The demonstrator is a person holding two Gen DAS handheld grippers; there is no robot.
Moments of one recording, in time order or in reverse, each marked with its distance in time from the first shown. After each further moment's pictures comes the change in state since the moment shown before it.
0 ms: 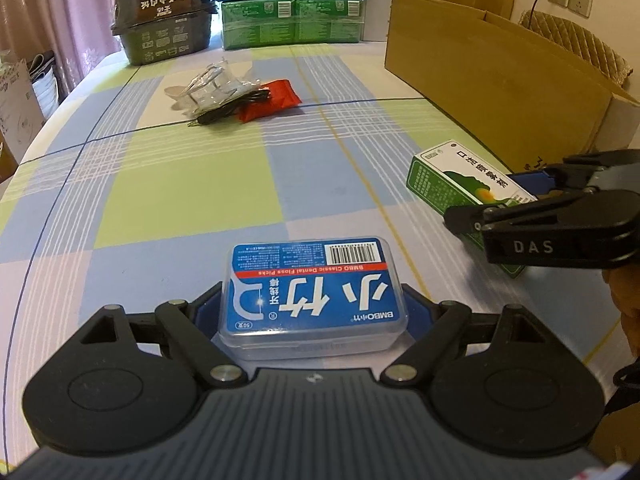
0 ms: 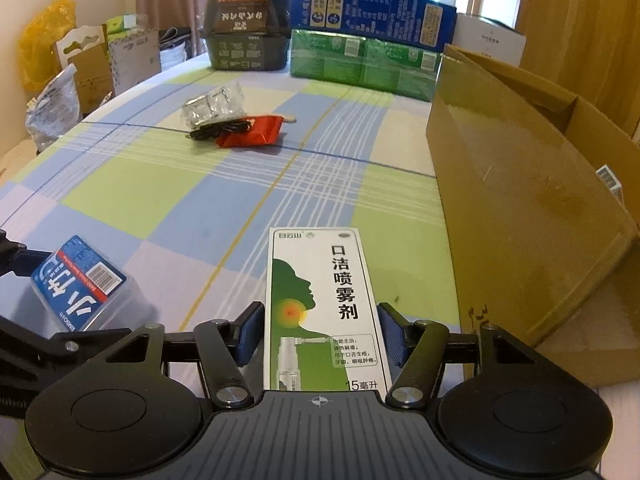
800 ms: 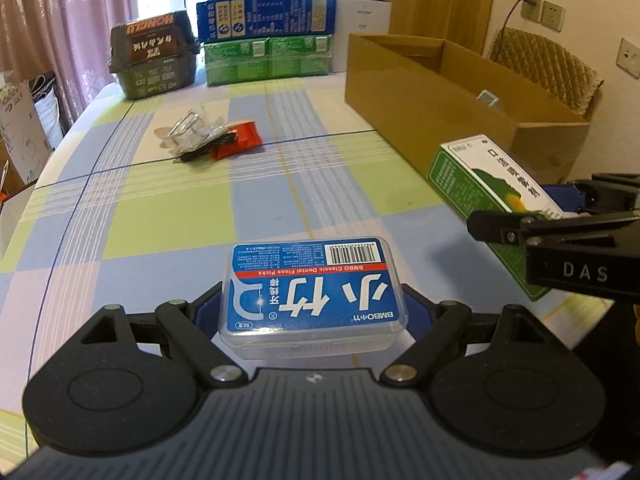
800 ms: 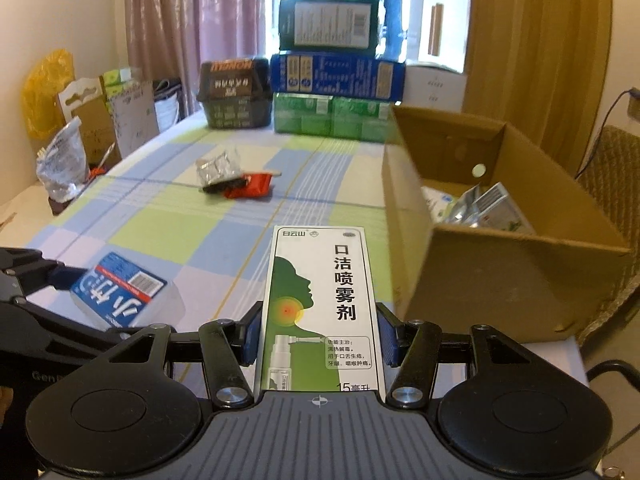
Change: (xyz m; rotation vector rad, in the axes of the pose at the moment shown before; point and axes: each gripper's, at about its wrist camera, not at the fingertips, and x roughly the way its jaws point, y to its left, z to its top) left arm -0.077 -0.052 0.010 0.005 -0.047 -0.011; right arm -0.129 -0.010 -0.017 0.072 -0.131 -0.014
